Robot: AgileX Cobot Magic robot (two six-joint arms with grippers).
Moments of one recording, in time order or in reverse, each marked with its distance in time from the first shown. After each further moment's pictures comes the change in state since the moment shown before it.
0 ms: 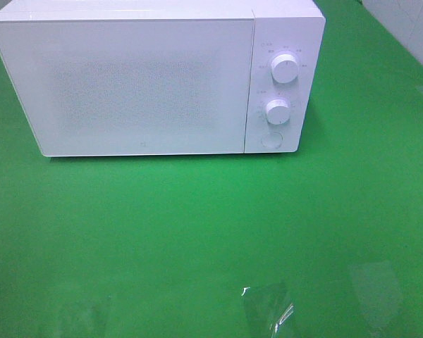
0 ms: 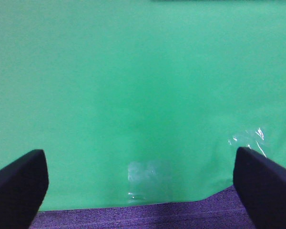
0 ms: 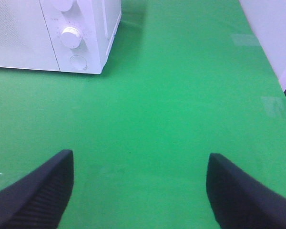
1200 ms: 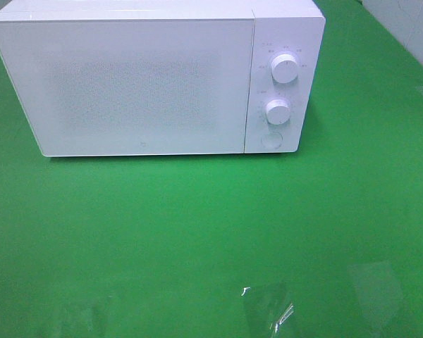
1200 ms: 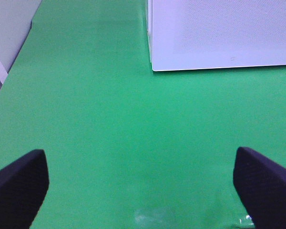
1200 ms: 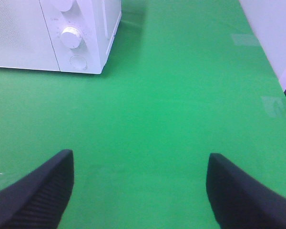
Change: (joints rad) left arm 0.000 -0.329 0.005 0.004 -0.003 0.000; right arm 0.000 0.000 0.000 0.000 0.000 0.000
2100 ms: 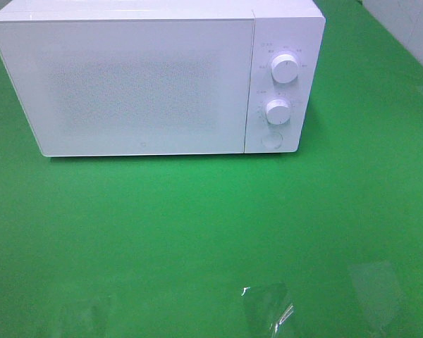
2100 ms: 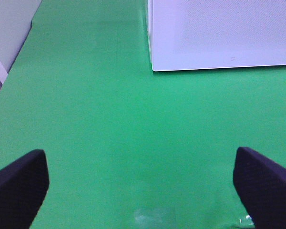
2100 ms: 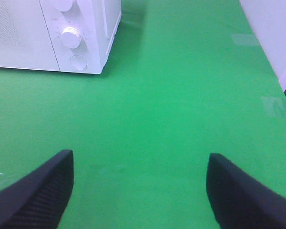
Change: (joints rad) left arm 0.000 0.000 0.000 0.000 0.000 0.000; right arm 0.000 0.000 0.000 0.000 0.000 0.000
